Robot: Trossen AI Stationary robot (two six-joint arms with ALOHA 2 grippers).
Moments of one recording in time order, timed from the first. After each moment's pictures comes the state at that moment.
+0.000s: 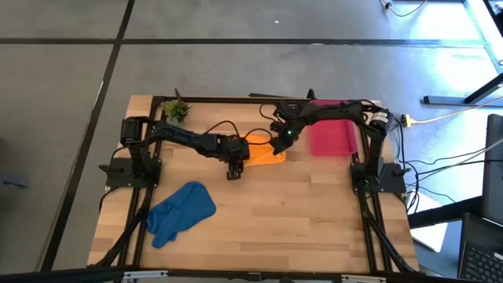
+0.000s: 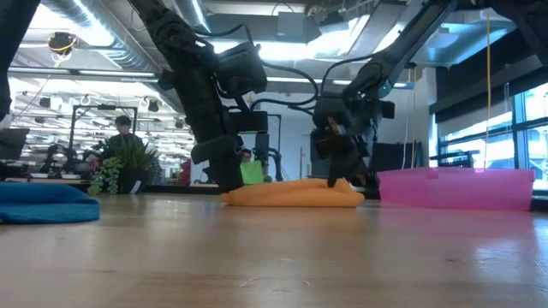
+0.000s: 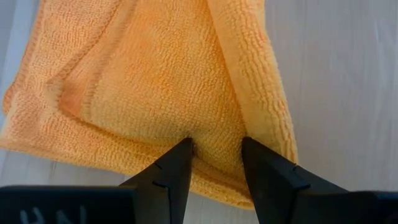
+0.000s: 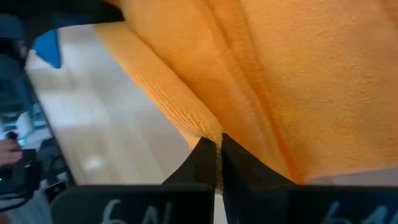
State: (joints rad) left arm 0.14 1.84 0.97 -0.27 -0.08 0.06; right arm -0.53 1.92 1.13 -0.52 -0.66 0.31
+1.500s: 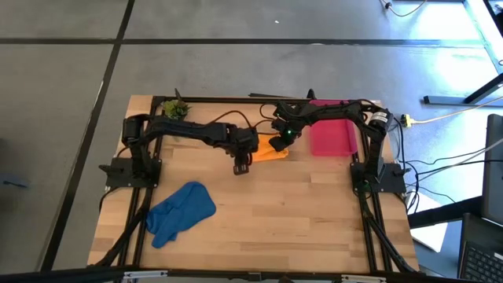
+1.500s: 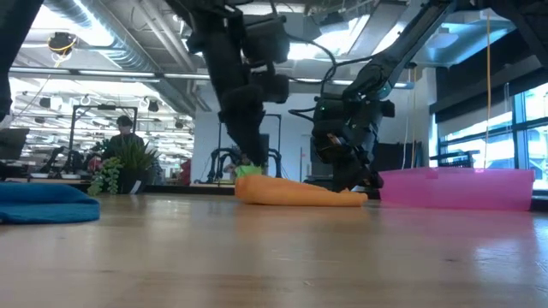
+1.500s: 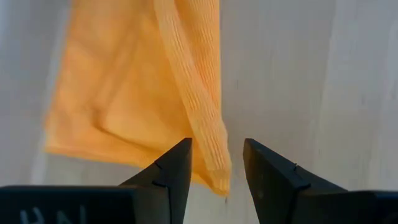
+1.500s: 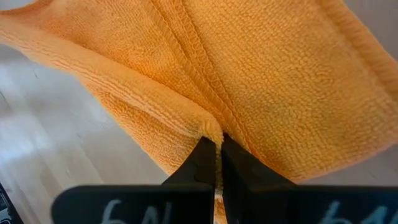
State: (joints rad) left arm 0.17 1.83 1.28 -0.61 -0.02 0.00; right arm -0.53 1.92 1.12 -0.51 -0.49 0.33
